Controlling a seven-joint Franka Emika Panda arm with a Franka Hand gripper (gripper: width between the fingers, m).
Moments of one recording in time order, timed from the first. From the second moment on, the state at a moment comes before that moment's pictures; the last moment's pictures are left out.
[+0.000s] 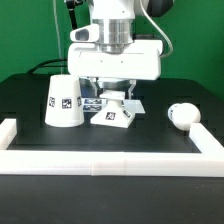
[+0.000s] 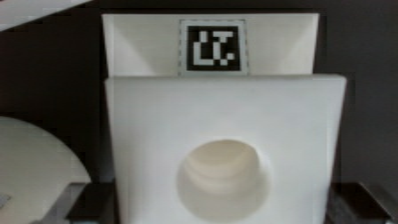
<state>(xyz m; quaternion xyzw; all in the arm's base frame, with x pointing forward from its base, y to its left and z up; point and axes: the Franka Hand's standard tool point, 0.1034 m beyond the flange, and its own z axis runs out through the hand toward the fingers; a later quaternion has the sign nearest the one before) 0.413 -0.006 0.052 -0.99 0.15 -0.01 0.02</state>
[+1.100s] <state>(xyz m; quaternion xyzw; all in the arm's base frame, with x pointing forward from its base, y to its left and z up) 0.521 0.046 0.056 -1.00 0.05 -0.05 0.03</state>
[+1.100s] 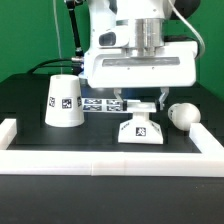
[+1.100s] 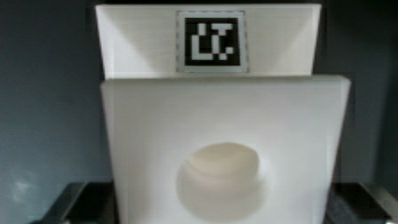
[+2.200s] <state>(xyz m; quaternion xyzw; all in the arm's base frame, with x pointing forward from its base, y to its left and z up) 0.575 0.069 0.056 -1.00 0.00 -0.08 0.04</state>
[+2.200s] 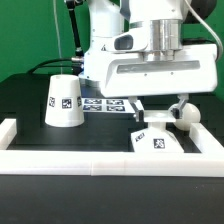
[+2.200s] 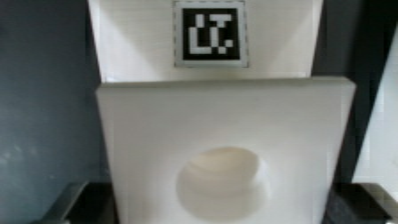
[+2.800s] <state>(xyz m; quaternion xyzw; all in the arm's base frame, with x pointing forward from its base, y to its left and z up) 0.605 0.095 0.056 -0.99 -0.02 -0.11 0.04</state>
